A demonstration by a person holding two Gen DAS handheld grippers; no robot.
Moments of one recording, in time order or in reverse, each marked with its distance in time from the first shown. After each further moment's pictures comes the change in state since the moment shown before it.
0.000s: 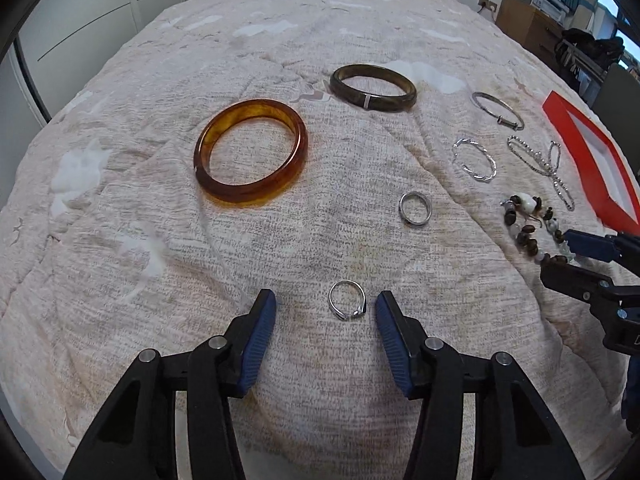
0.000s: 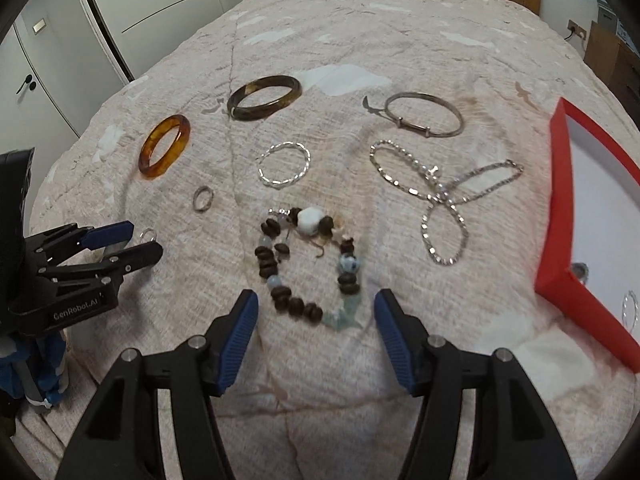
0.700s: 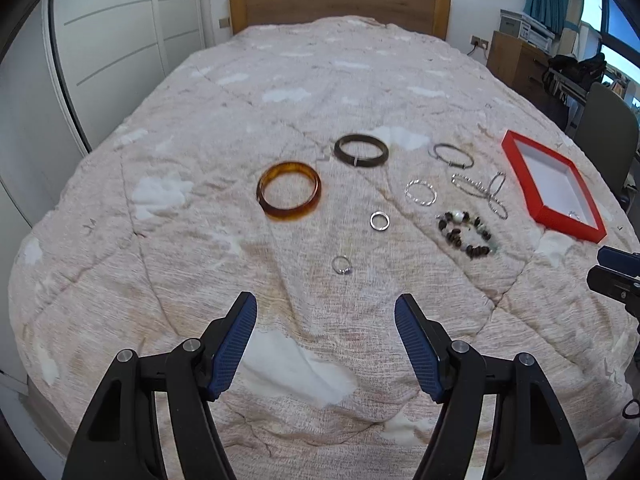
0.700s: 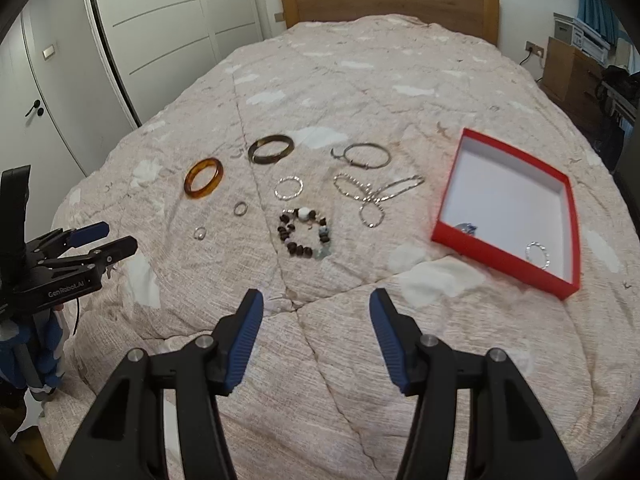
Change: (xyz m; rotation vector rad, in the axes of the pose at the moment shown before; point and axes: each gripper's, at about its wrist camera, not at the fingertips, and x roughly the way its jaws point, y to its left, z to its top) left arm -0.115 -0.003 -0.042 -0.011 -0.161 0.033; right arm -0.138 0.014 -0.062 0.044 -0.155 -0.061
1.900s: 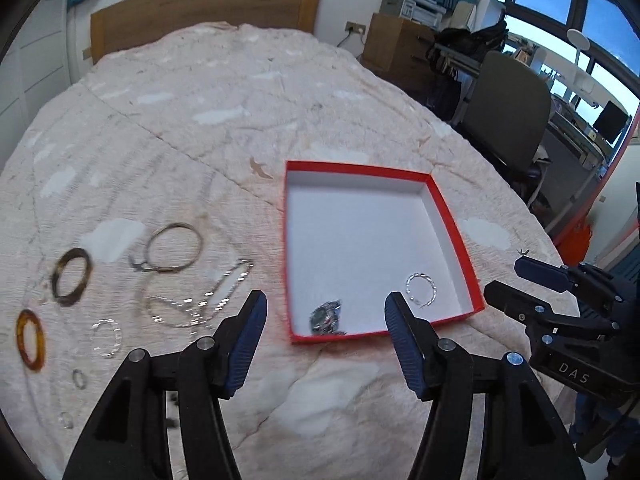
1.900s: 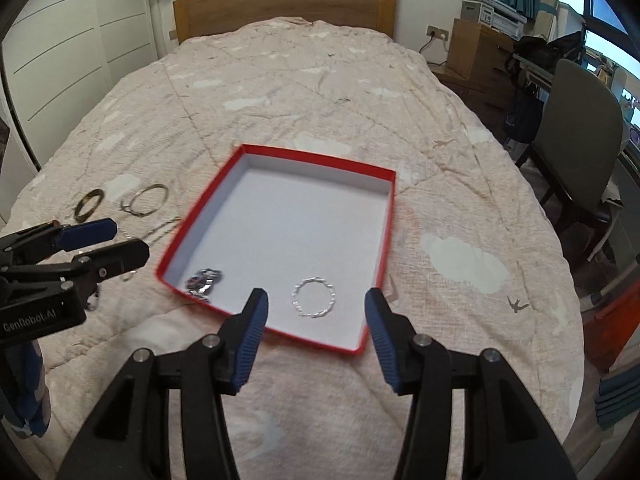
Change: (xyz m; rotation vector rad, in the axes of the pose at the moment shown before) left arm 0.048 -0.276 0.119 0.191 -0.012 -0.338; right arm -0.021 -0.221 0.030 0.151 -0.038 -0.271
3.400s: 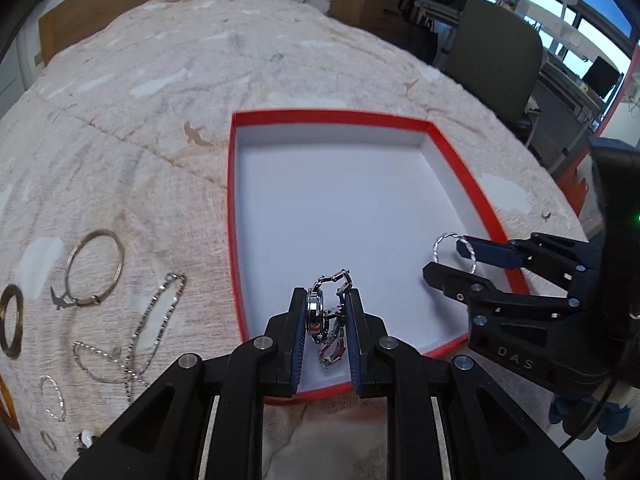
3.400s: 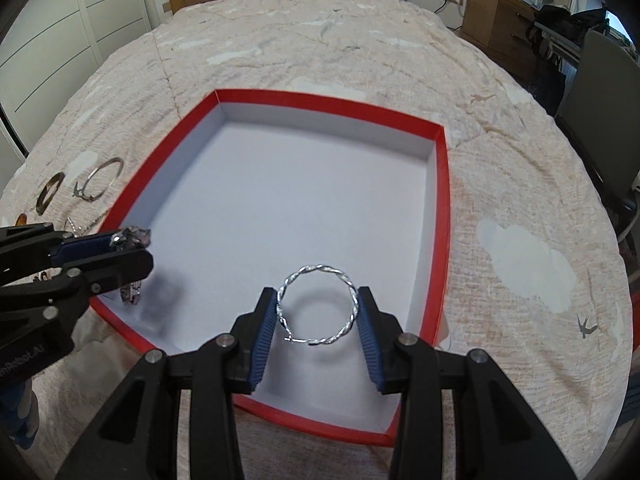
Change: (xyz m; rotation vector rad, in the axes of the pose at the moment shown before) left arm 0.115 -0.018 0.014 0.106 0.168 -0.082; right arm 0.115 -0.015 0.005 0.002 0.134 0.031
